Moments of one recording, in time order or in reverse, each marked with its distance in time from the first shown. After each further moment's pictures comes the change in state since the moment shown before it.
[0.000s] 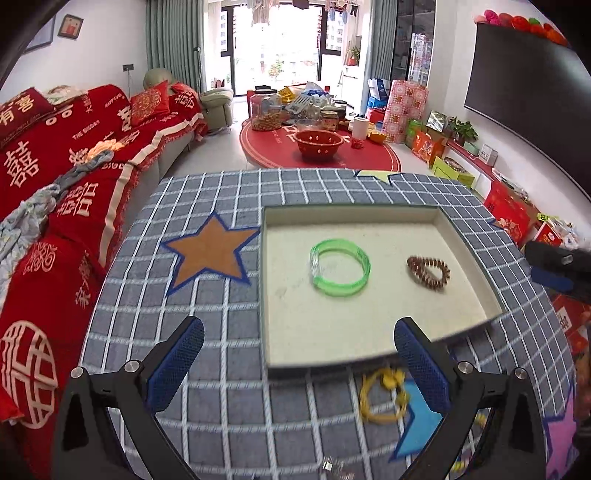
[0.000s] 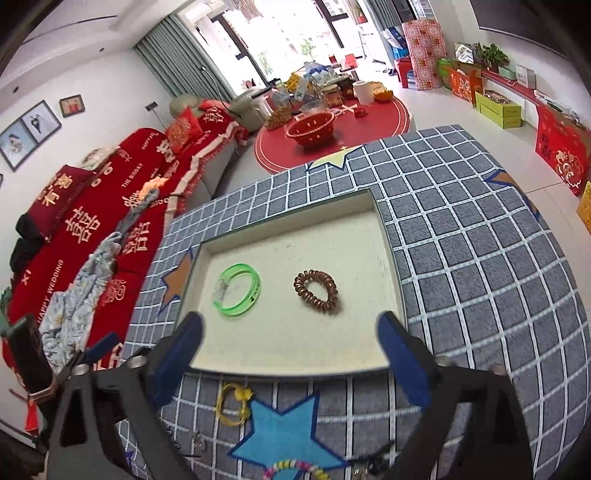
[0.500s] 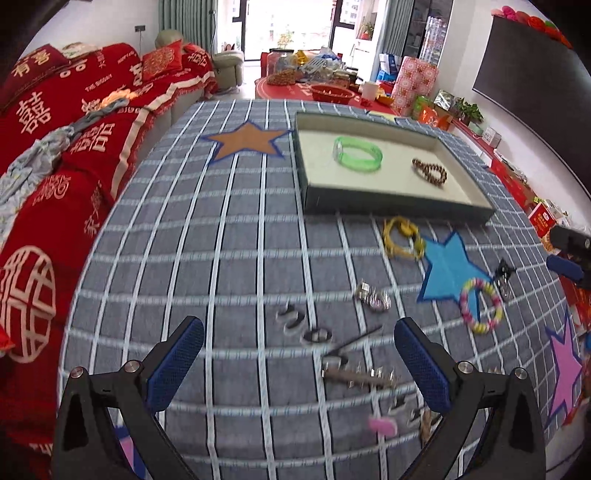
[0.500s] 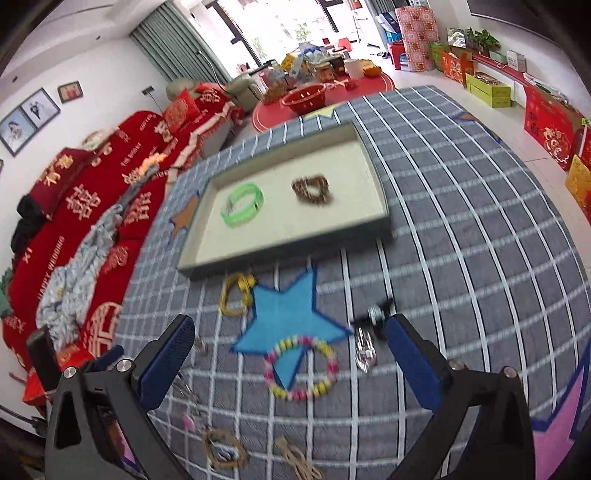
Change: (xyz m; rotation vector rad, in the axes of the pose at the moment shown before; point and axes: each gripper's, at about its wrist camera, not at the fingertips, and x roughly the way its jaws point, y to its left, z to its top) left arm -0.040 0.030 -0.118 -0.066 0.135 -0.014; right arm -0.041 0.003 -0.100 0.007 0.100 -0.044
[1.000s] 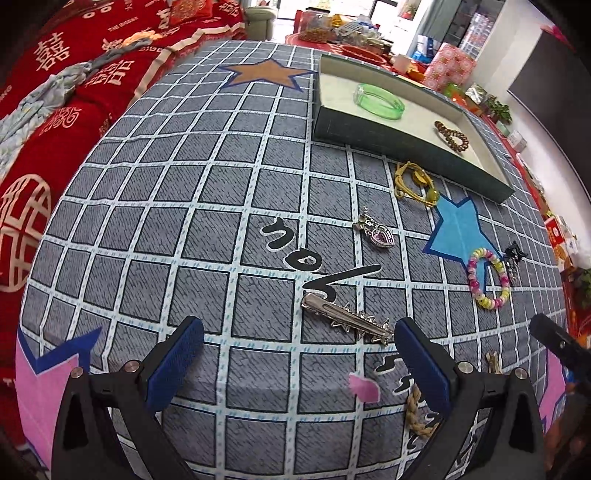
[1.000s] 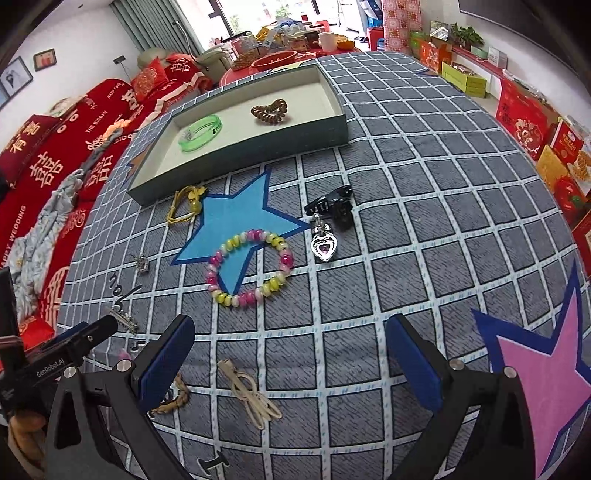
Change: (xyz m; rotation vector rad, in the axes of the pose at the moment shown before) left arm 0.023 -0.012 -0.033 -0.161 0.155 0.020; right arm 0.011 -0.017 -0.070 -0.024 0.077 -0.173
